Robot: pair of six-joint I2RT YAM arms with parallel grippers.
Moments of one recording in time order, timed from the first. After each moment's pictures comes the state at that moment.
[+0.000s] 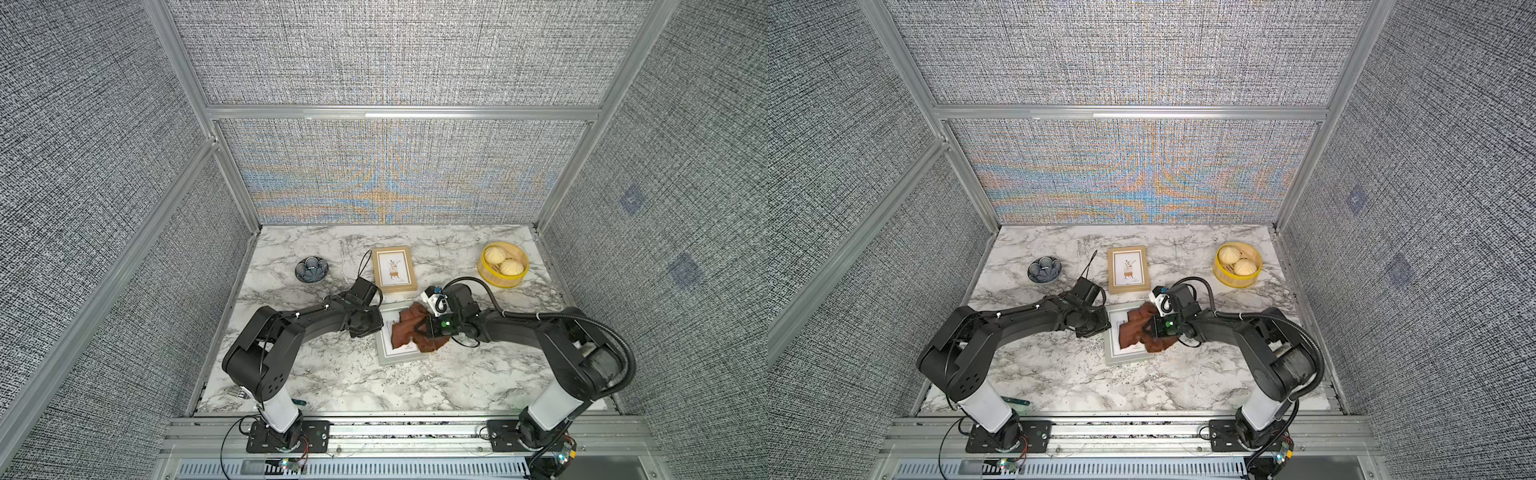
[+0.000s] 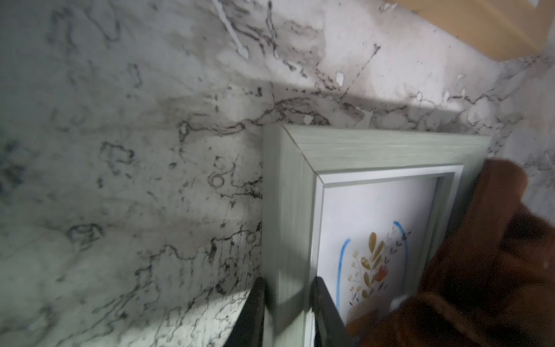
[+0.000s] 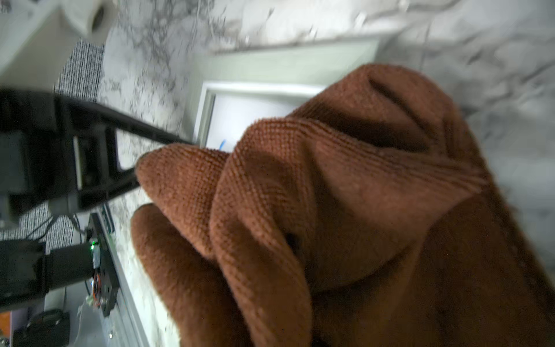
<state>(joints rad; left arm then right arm) -0.61 1.70 0.88 -0.35 0.18 -0.86 0.52 1.72 0.78 0.05 -0.49 0.42</state>
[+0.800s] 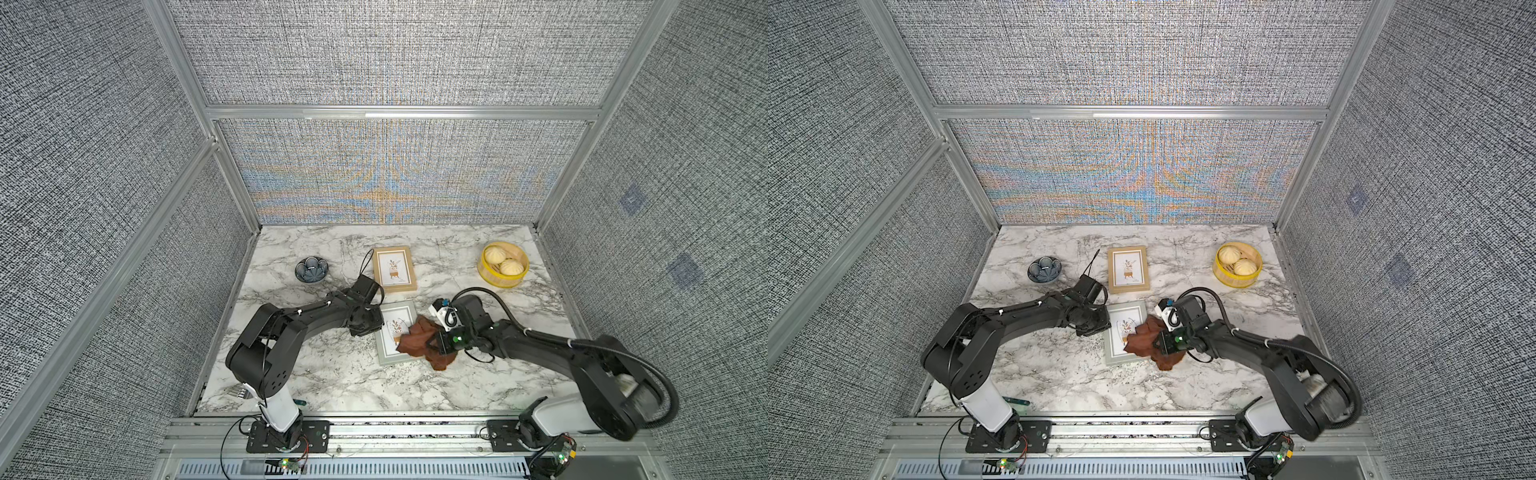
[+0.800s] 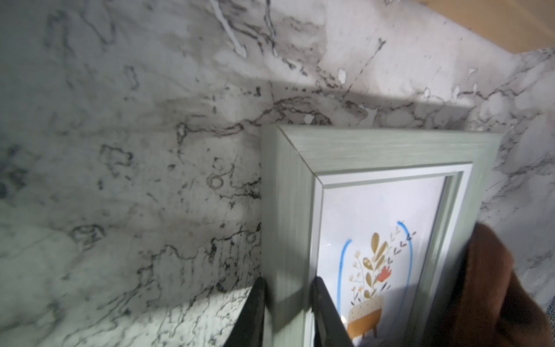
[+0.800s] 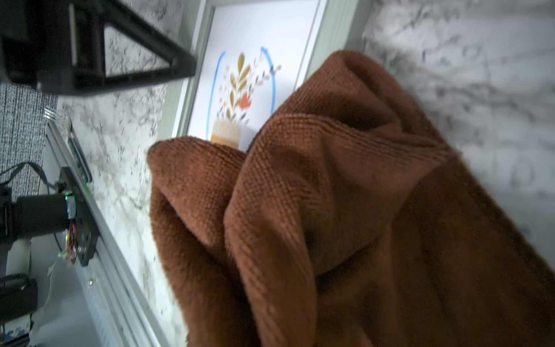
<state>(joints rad) -0.61 1.73 0.95 -0.42 0.18 -0.84 0.58 1.36 0.59 -0.20 -0.45 0.32</state>
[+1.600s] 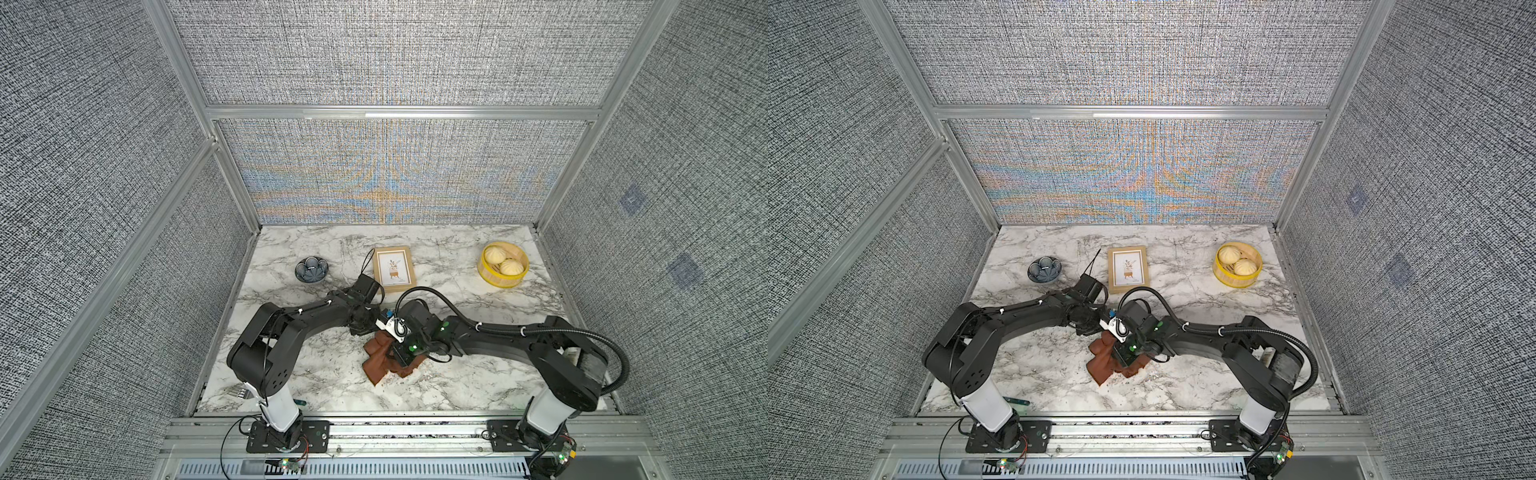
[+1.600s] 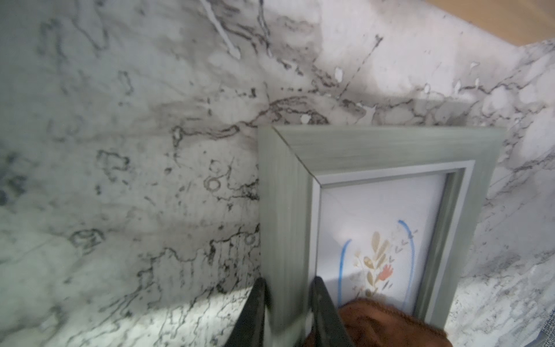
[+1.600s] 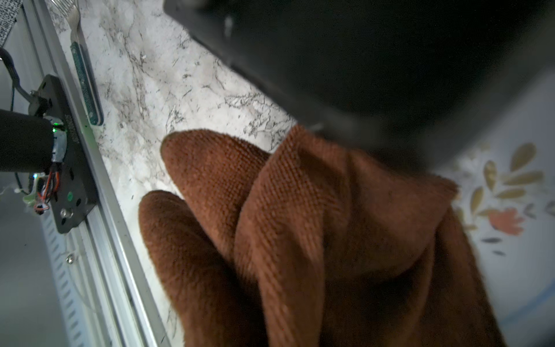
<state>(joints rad) -0.61 1.75 0.95 -0.43 0.18 -0.81 0.93 1.72 0.95 -0.19 -0.32 0.19</state>
